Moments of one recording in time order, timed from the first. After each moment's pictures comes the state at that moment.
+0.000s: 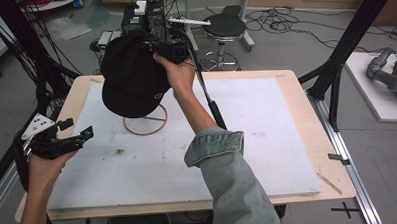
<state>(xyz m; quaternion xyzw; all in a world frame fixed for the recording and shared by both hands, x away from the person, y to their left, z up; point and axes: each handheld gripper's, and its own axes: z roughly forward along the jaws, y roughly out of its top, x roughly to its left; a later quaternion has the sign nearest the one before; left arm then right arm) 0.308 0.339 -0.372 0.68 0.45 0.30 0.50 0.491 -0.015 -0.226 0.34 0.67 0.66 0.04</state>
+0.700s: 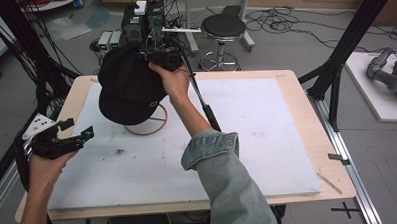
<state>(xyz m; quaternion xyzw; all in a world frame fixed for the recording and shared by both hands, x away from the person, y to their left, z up) 0.309 0.338 -0.373 0.68 0.45 0.30 0.50 0.497 0.001 -0.251 0.35 0.69 0.63 0.03</state>
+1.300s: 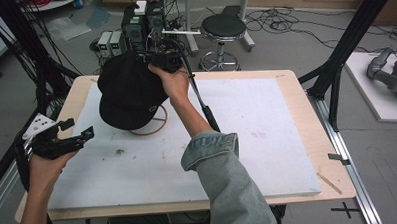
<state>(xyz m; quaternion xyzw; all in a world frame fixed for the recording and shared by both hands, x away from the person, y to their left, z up) 0.309 0.339 -0.373 0.68 0.45 0.30 0.50 0.500 0.002 -0.258 0.36 0.69 0.62 0.02</state>
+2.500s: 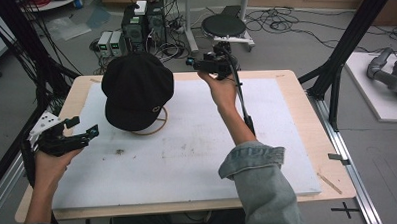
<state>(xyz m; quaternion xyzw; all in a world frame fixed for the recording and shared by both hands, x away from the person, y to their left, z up) 0.319 0.330 -0.375 0.68 0.44 0.29 0.50 0.479 -0.124 -0.265 0.43 0.69 0.57 0.15</state>
